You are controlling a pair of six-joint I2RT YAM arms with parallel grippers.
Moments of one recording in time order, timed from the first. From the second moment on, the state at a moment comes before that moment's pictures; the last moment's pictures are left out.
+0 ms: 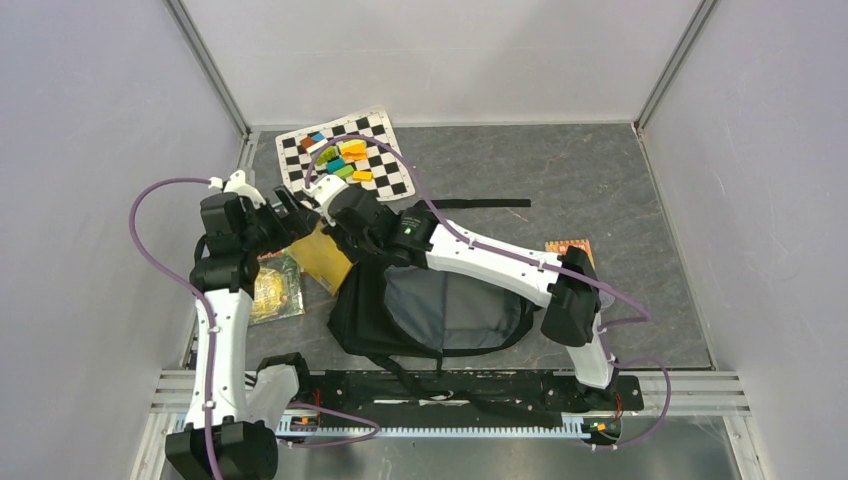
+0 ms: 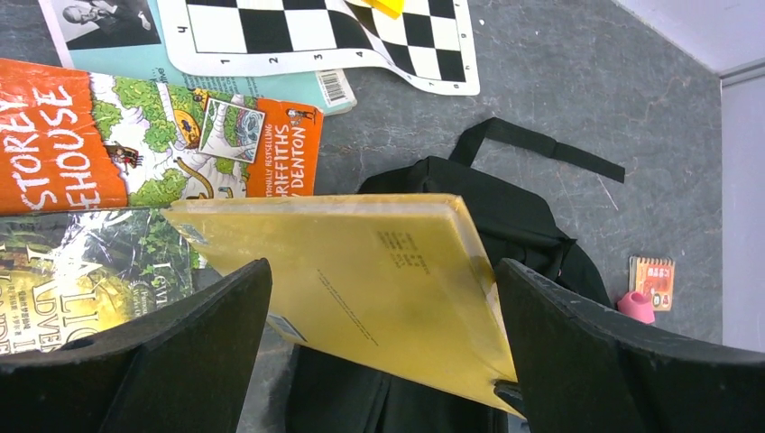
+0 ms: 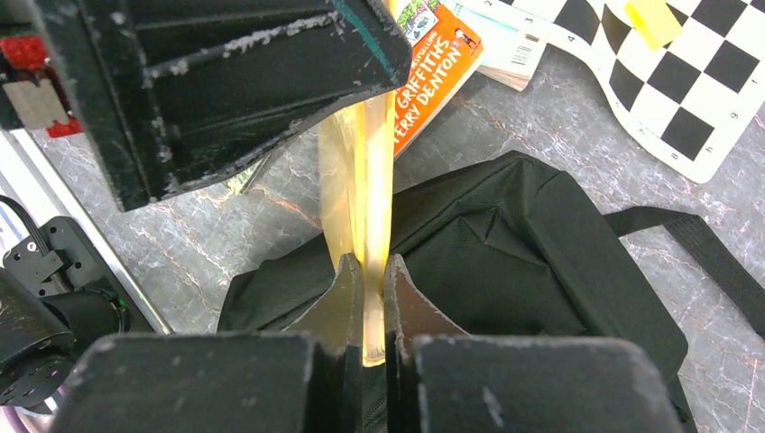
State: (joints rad) left arm 0.18 0.89 0.91 -0.58 0.32 -0.38; right arm 1.16 2.02 1.97 -0.56 0.21 0.15
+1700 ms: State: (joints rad) left arm 0.18 0.73 0.88 -0.64 0.09 -0.44; right arm 1.24 2.15 2.02 -0.35 0.28 0.21
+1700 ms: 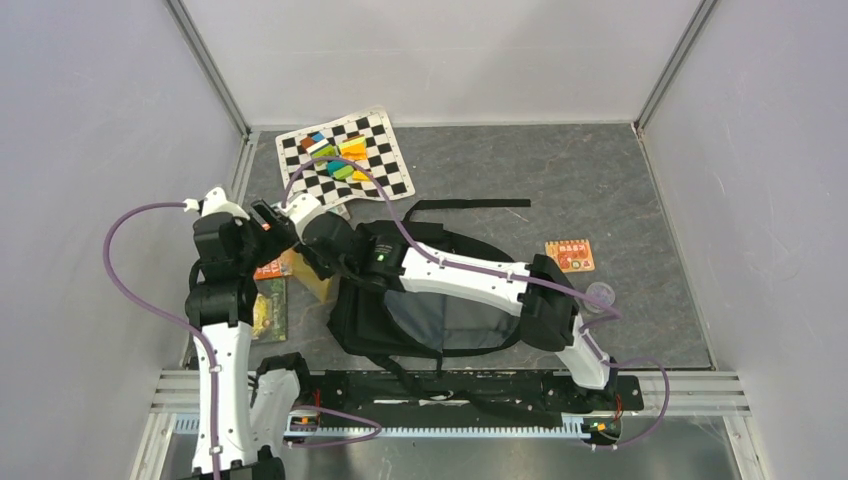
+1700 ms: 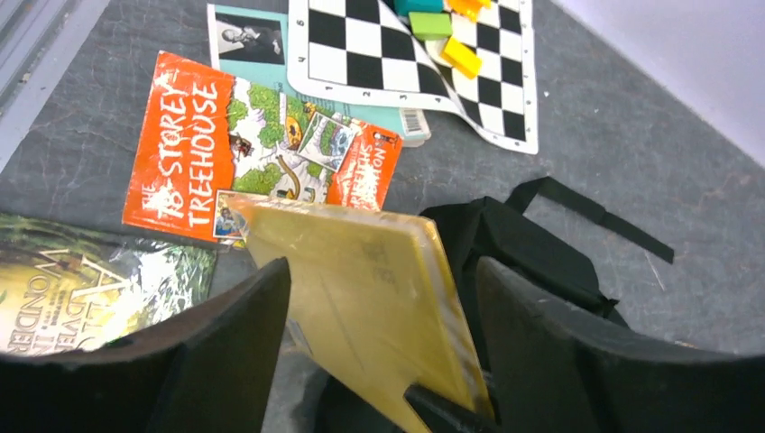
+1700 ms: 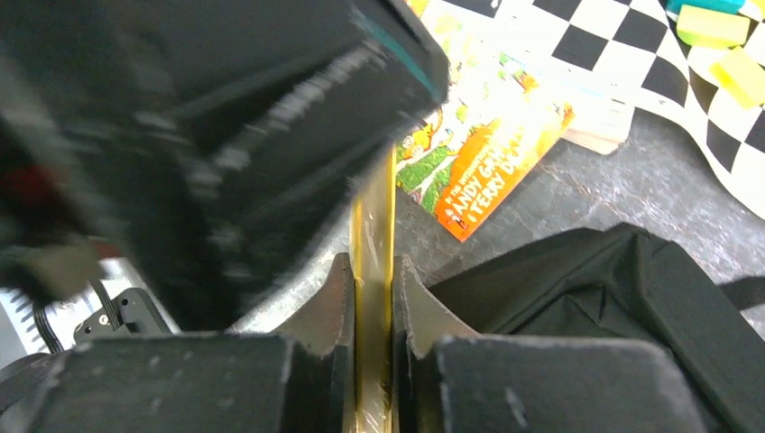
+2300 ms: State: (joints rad) left arm 0.14 0.64 1.04 -0.69 0.16 -0.35; right arm 1.20 1.64 1.57 -0.20 0.43 0.25
